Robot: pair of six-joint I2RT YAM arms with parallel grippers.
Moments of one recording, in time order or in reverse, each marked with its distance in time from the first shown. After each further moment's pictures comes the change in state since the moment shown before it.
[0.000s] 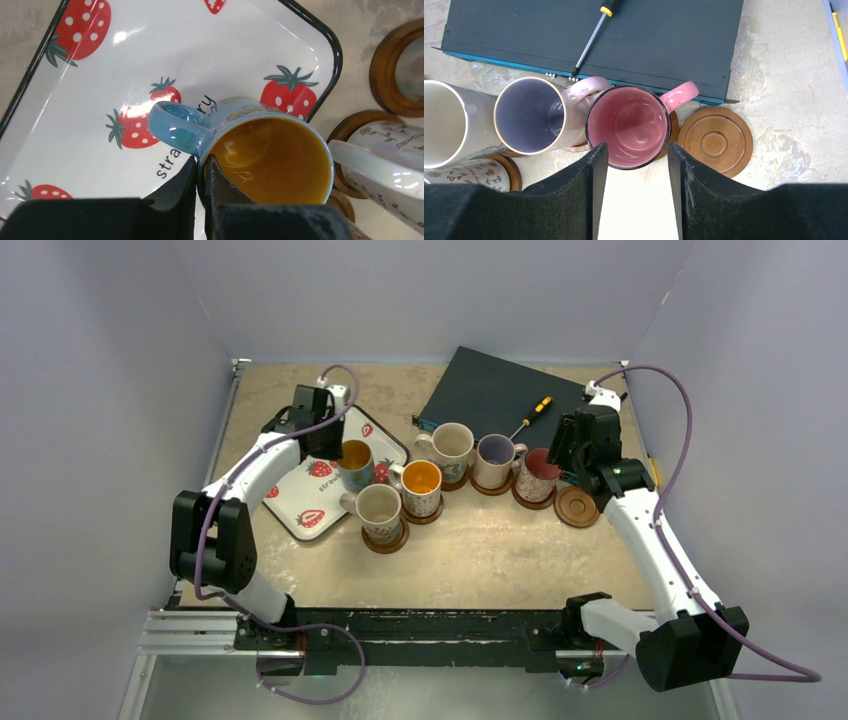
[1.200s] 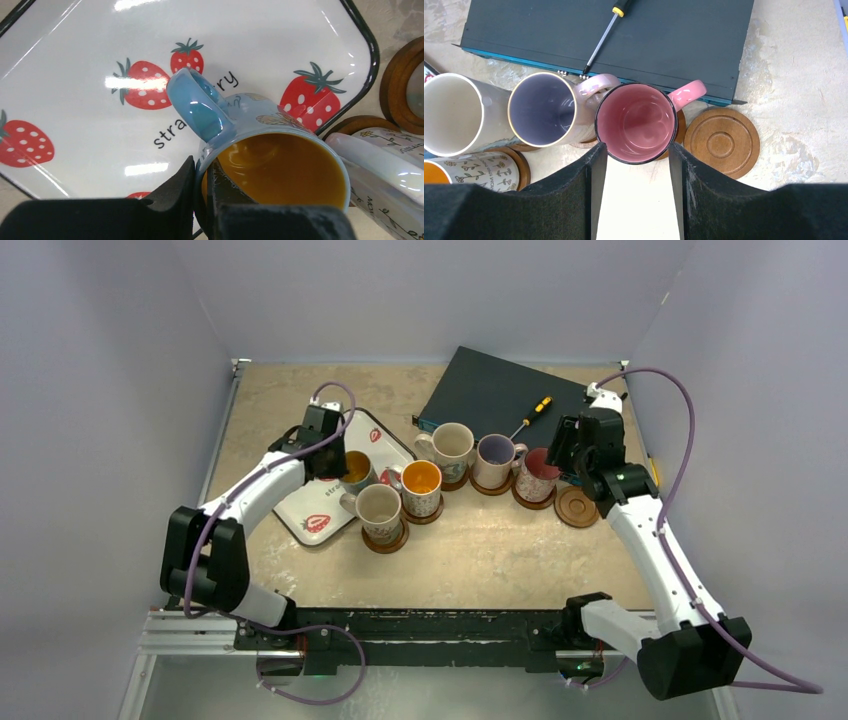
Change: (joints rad) left arm -0.105 -0.097 -0.135 -0.008 -0.190 -0.224; right arm 0.000 -0.036 -0.014 0.006 -0.035 0.000
